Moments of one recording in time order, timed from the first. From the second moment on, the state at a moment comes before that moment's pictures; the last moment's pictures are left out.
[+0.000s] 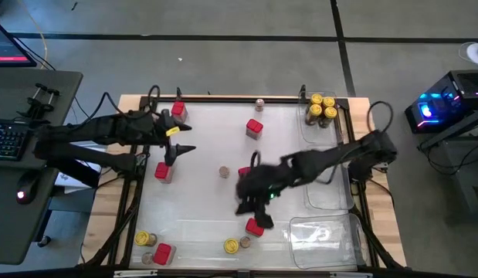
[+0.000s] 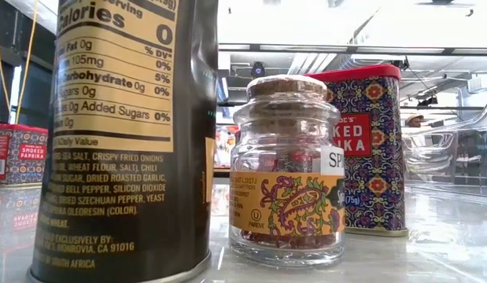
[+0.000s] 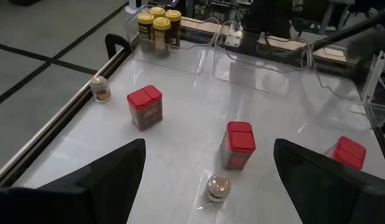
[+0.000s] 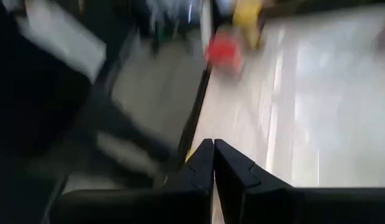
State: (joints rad) left arm 0.04 0.84 0.99 -0.64 -0.19 -0.18; right arm 0.32 1.80 1.77 -0.65 -0.26 0.31
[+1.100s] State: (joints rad) left arm 0.04 0.91 0.99 -0.58 -0.19 -0.29; right arm 0.41 2.19 1.98 -0.67 -0.37 -0.41
